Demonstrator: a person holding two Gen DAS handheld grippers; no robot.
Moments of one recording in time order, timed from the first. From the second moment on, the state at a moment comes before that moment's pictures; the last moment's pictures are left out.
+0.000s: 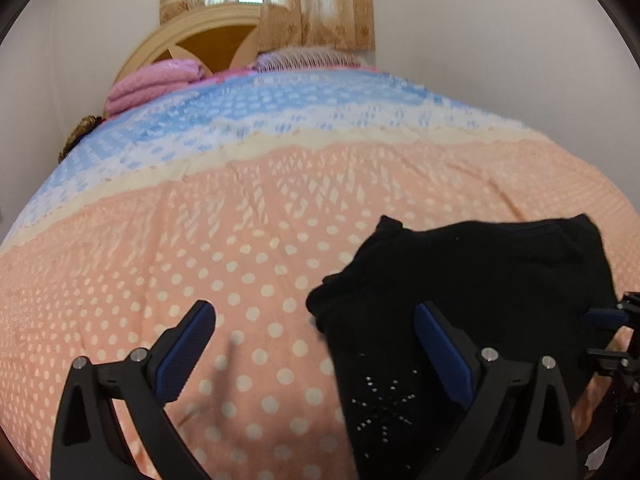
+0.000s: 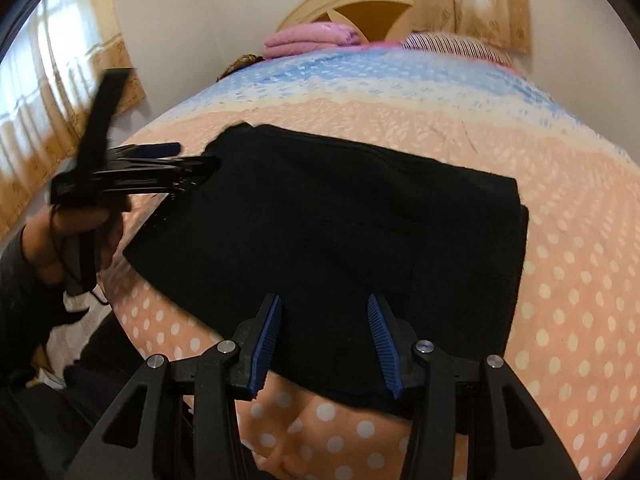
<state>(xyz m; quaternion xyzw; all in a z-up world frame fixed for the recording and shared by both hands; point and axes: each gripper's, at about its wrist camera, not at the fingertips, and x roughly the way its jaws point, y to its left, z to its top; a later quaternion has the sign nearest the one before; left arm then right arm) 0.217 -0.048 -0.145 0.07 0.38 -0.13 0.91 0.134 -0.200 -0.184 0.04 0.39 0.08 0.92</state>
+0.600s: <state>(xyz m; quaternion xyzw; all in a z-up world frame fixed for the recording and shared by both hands) 0.177 -0.036 -0.149 -0.01 0.37 -0.17 0.91 0.132 -0.294 -0.170 0.23 0.34 0.03 0.91</state>
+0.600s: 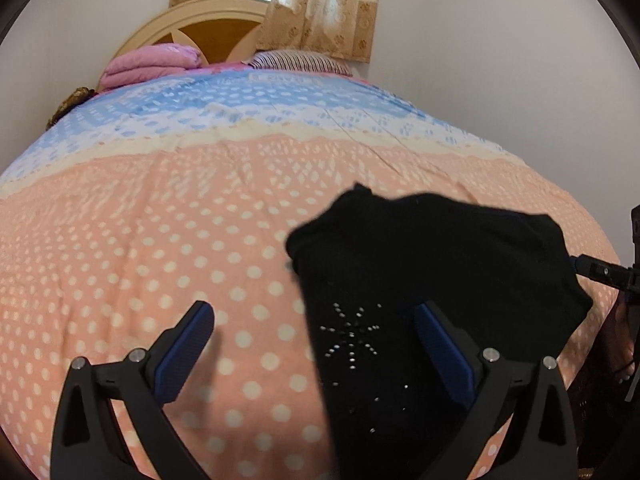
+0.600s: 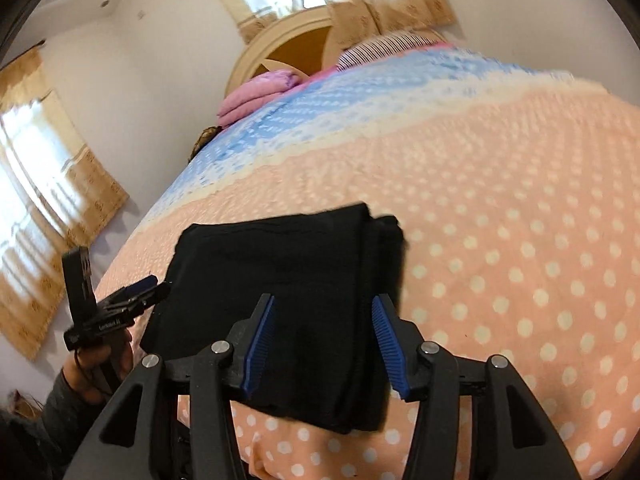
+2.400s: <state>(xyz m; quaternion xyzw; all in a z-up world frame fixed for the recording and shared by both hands) 0.147 0.149 -0.090 -0.17 0.28 -0.15 0.93 0.291 -0.127 -0.111 0.15 0.33 0.23 0.90</state>
